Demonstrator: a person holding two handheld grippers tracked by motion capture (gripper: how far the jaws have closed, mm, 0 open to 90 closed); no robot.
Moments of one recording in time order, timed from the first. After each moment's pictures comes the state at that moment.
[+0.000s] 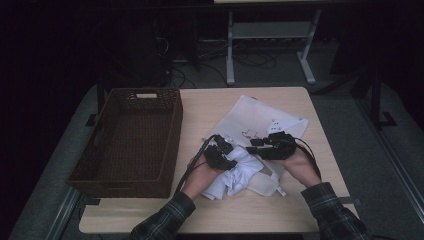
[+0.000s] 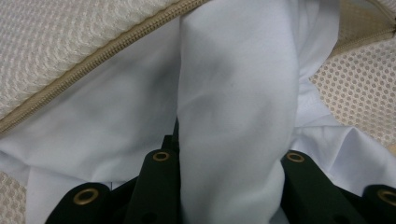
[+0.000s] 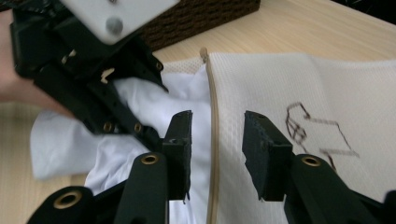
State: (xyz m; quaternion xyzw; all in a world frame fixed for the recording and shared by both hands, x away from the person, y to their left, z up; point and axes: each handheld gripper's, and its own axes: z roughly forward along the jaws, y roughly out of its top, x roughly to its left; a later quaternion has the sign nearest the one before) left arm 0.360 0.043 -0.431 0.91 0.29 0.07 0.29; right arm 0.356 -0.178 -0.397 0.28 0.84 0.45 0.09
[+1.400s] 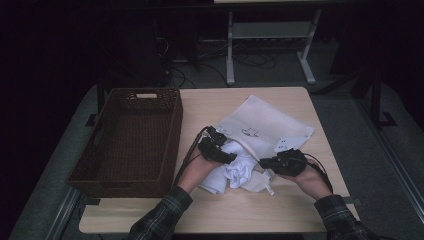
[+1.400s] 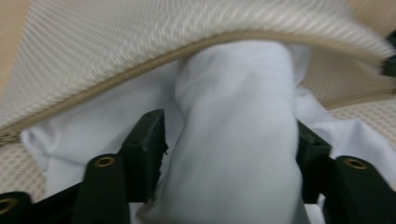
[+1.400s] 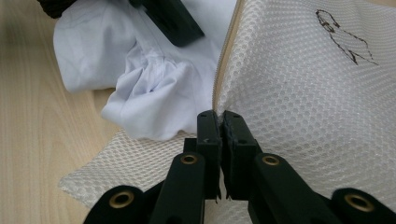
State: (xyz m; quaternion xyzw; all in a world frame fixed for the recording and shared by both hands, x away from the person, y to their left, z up) left arm 0.370 0.064 -0.409 0.88 0.32 0.08 0.34; right arm 0.326 -0.198 -0.422 0.27 0.87 0.40 0.08
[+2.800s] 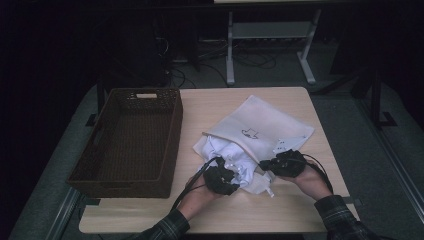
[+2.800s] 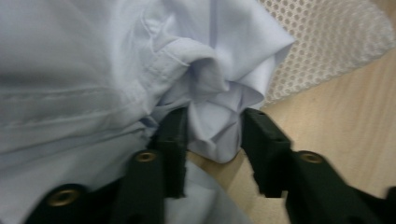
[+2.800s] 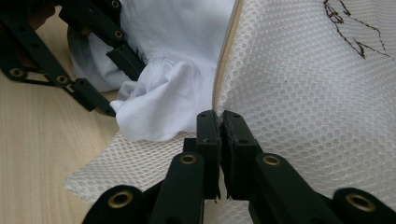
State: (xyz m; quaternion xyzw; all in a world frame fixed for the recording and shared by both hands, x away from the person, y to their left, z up) left arm 0.304 0.046 -0.453 0.92 0.23 0.06 0.29; right arm 0.327 -0.197 -0.427 0.26 0.88 0.39 0.07
